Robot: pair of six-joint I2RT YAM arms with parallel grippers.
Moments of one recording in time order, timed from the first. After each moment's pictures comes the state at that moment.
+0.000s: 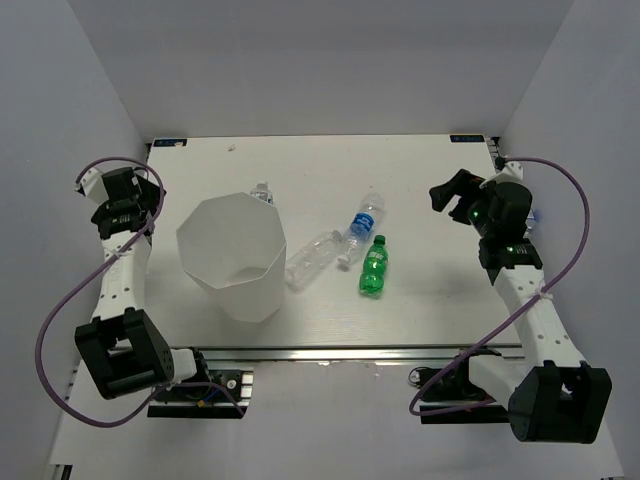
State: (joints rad) left arm 0.29 1.30 1.08 -0.34 -0.31 -0.68; right arm 0.03 1.04 0.82 -0.06 -0.17 0.41
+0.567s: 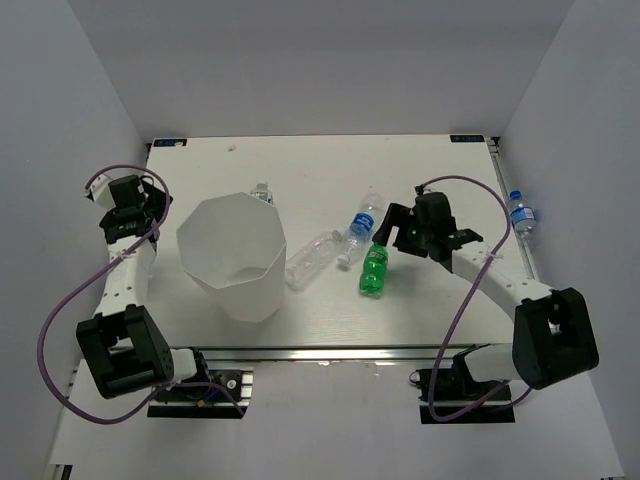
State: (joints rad) left arm 0.28 1.30 0.98 -0.26 -0.26 -0.67; right arm 0.36 1.33 0.82 -0.21 -0.14 0.55
